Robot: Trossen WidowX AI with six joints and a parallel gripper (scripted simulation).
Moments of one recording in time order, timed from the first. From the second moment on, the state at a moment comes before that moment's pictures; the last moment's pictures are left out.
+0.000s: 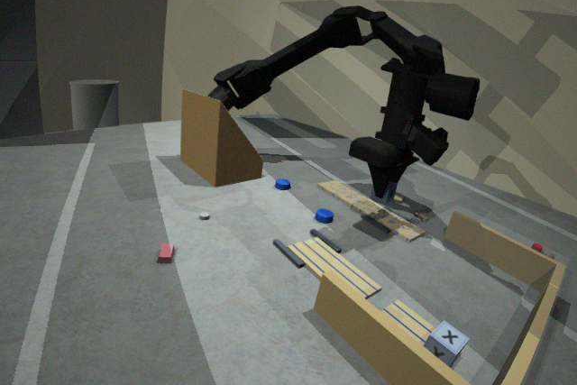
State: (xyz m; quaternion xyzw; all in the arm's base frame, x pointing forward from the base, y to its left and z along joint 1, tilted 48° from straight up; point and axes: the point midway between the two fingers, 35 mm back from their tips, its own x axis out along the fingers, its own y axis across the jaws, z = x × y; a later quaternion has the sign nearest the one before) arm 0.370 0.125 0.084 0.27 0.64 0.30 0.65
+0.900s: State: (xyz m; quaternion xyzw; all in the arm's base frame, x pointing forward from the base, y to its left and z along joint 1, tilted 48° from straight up) arm 0.285 0.102 0.058 0.27 0.64 0.30 0.65
